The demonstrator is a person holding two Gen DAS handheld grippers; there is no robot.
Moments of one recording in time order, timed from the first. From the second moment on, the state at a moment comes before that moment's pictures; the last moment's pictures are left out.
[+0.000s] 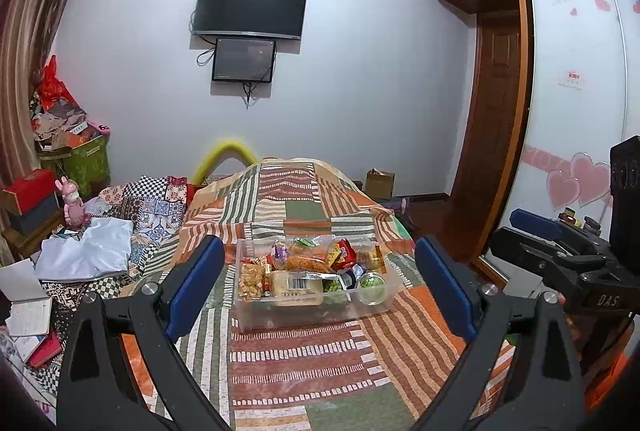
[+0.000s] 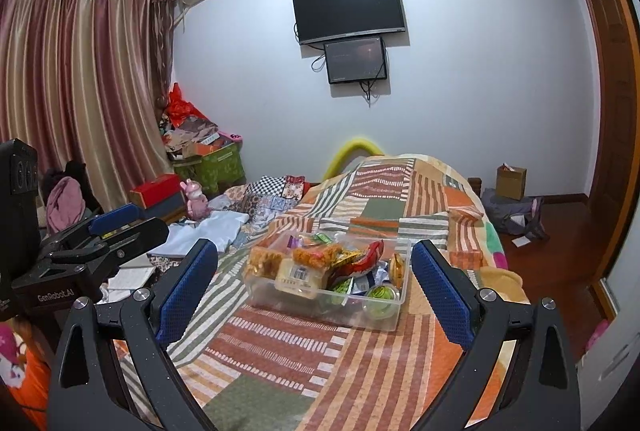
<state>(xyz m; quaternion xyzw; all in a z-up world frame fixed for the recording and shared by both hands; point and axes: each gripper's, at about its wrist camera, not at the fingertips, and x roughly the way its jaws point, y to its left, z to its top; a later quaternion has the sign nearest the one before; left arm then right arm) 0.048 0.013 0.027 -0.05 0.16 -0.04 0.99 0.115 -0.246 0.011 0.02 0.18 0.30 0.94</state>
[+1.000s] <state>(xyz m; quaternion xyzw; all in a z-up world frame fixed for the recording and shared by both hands) 0.052 0.012 0.024 -0.05 0.17 -0.04 0.98 0.113 -0.244 0.008 0.03 0.18 0.30 0.94</state>
